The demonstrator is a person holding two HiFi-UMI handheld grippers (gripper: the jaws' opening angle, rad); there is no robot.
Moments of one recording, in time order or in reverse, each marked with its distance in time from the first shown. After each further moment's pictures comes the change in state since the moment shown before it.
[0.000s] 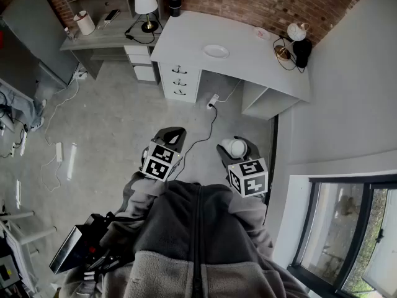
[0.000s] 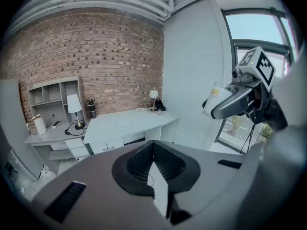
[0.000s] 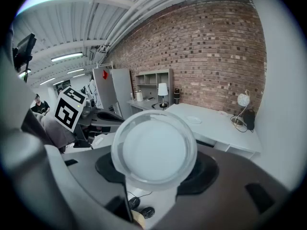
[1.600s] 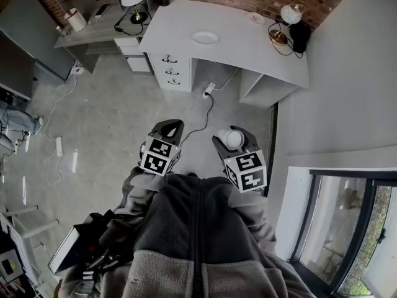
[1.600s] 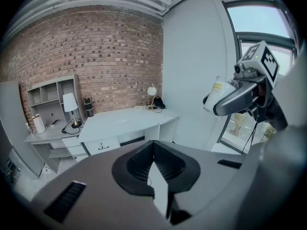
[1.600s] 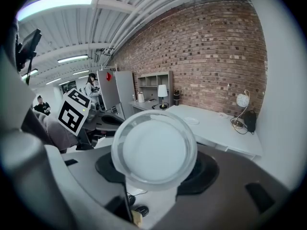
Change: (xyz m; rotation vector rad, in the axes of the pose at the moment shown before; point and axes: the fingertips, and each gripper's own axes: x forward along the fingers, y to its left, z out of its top) left arm 0.055 -0.064 0.006 0.002 0.025 0.043; right arm -0.025 -0.061 -0.030 -0.036 -0.042 0.052
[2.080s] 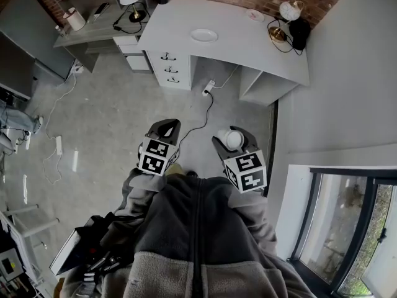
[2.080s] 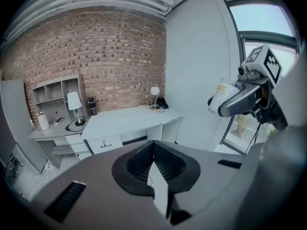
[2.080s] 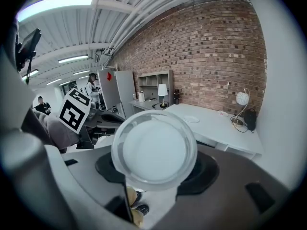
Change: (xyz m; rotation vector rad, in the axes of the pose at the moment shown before) left arm -0.005 0.006 -0.004 -0.033 0.003 0.034; right arm -0.002 0.000 -0.005 0.005 0.013 0.006
